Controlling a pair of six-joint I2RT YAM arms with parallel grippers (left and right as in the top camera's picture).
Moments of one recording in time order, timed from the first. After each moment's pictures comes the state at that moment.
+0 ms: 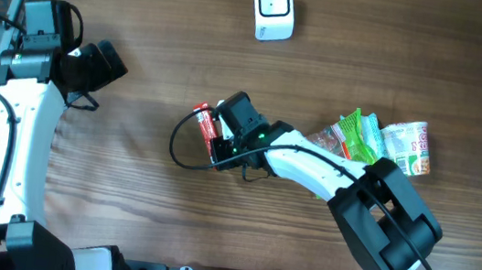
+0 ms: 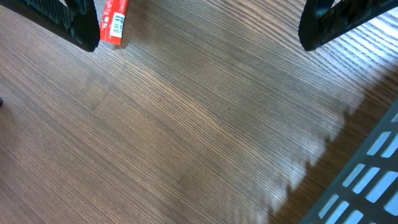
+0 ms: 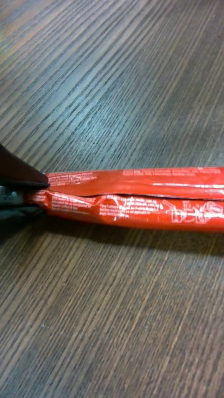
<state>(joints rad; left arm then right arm) 0.18 1.49 1.29 -0.92 0.01 -0.47 0.78 1.95 1.12 -0.32 -0.26 0.42</state>
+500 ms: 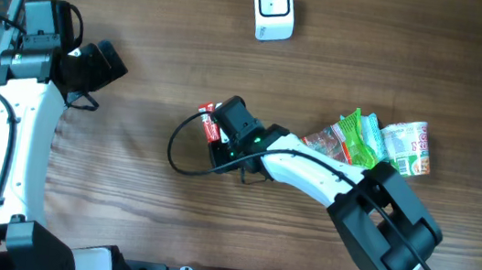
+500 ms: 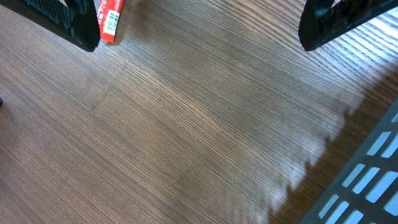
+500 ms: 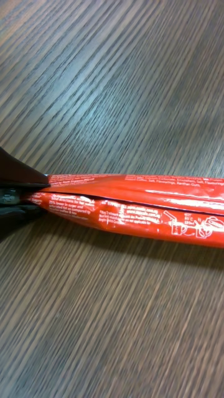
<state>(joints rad) 0.18 1.49 1.29 -0.92 0.01 -0.47 0.81 1.93 1.12 -0.35 -0.17 0.42</state>
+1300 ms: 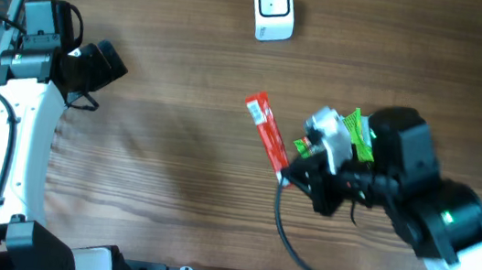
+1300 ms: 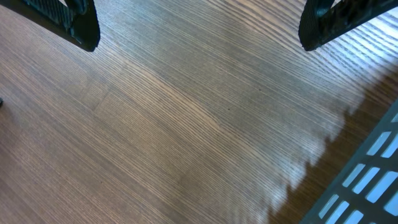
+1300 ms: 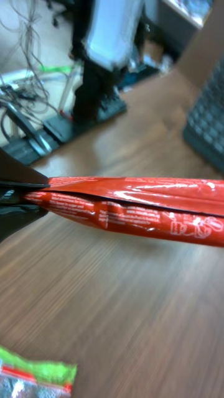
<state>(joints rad) 0.18 1.49 1.29 -0.91 0.01 -0.47 0.46 1.01 1.11 -0.98 -0.64 -0.02</state>
